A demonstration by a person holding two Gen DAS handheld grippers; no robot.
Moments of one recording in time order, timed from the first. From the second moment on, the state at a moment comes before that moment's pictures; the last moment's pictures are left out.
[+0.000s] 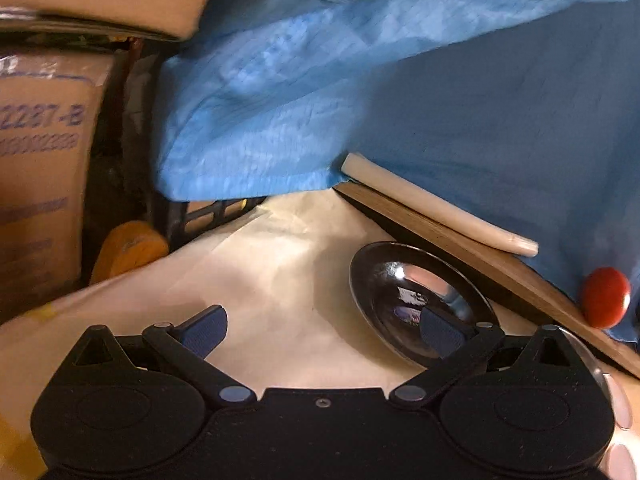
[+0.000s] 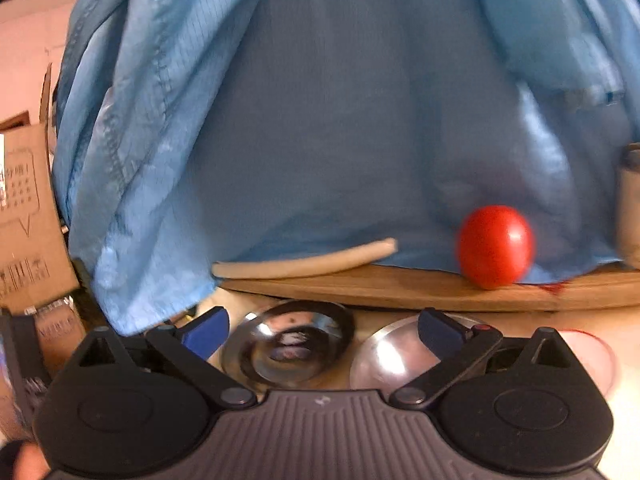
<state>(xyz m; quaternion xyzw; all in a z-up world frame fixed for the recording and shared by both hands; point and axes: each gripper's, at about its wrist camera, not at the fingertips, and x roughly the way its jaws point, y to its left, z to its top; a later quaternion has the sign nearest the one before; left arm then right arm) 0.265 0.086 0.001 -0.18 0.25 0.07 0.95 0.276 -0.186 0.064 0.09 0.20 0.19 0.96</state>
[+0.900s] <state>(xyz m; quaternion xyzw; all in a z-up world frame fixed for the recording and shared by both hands) 0.292 0.095 -0.017 -0.23 0.25 0.00 0.94 0.406 -0.133 0.024 0.11 0.37 0.20 0.90</state>
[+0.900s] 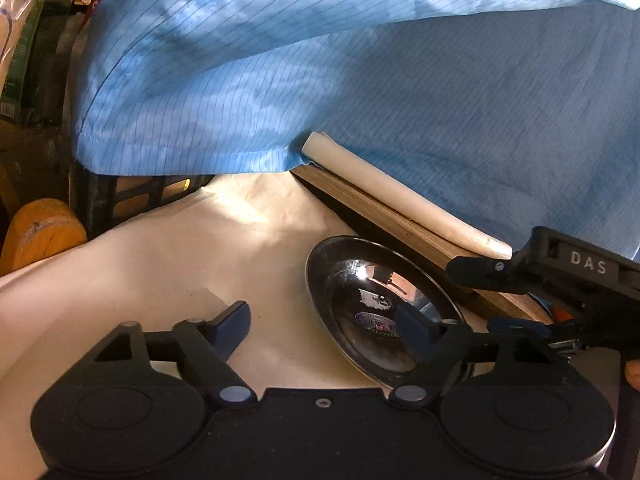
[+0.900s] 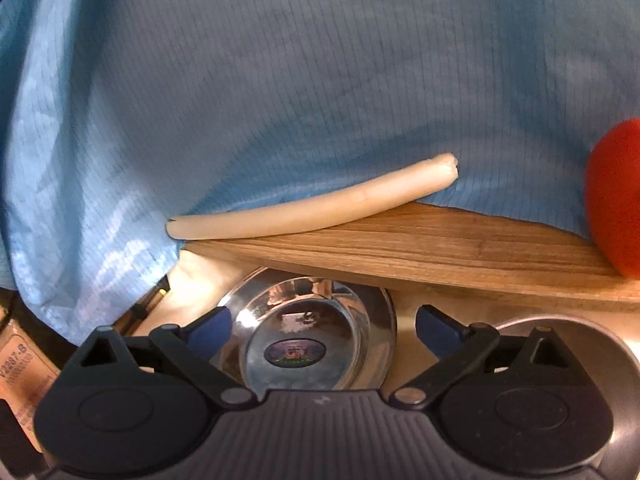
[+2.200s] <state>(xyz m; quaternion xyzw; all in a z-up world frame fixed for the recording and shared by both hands) 0.292 0.103 -0.021 -0.25 0.26 0.01 0.93 0.401 -0.113 0.018 -0.01 0.41 0.16 0.90</state>
